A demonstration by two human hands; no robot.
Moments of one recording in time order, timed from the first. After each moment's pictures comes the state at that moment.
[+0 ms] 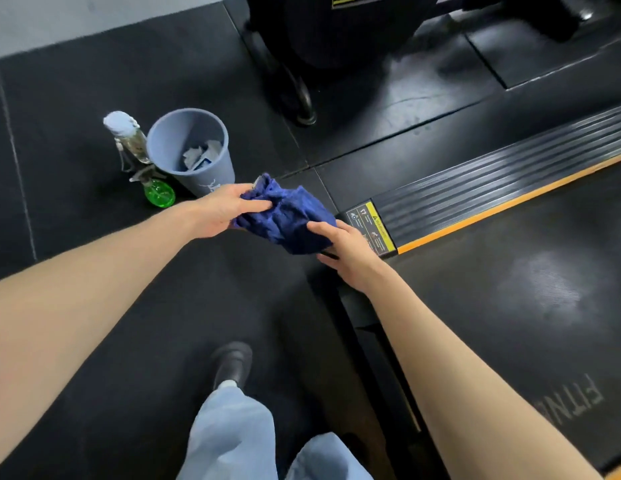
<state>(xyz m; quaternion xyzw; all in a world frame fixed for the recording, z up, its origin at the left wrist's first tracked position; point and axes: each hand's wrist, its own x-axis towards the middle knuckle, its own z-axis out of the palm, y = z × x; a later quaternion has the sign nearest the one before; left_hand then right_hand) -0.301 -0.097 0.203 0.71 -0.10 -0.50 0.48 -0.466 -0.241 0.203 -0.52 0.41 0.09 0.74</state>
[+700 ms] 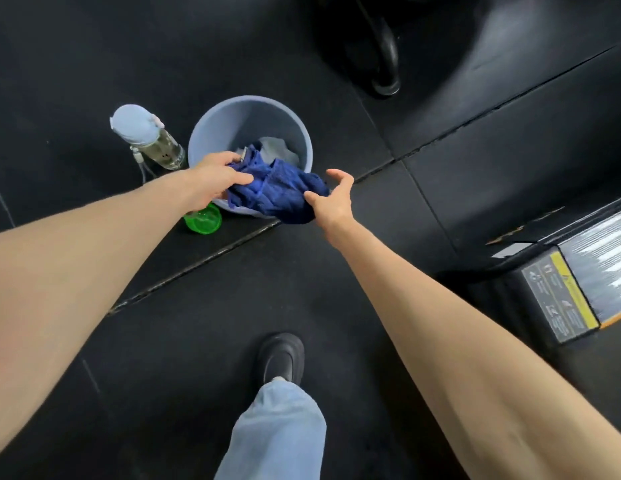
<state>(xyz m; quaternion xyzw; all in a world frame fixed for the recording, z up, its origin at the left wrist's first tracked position) 0.060 -0.024 0.007 0.80 -0.01 -0.47 0.38 -0.087 -0.144 0.010 -0.57 0.51 0.02 0.64</state>
